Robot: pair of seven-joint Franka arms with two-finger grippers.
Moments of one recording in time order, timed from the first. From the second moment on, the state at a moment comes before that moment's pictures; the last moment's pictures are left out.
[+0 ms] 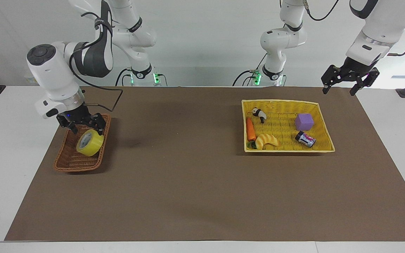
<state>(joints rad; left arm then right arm) 0.15 -0.05 -0.19 -1.58 -0.02 1.57 0.10 -0.03 0.00 -0.01 -1.78 -0.04 1.85 0.19</state>
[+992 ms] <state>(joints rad) 0.15 -0.05 -0.19 -1.58 -0.02 1.57 0.10 -0.03 -0.15 -0.01 -1.67 -0.01 1.51 0.27</state>
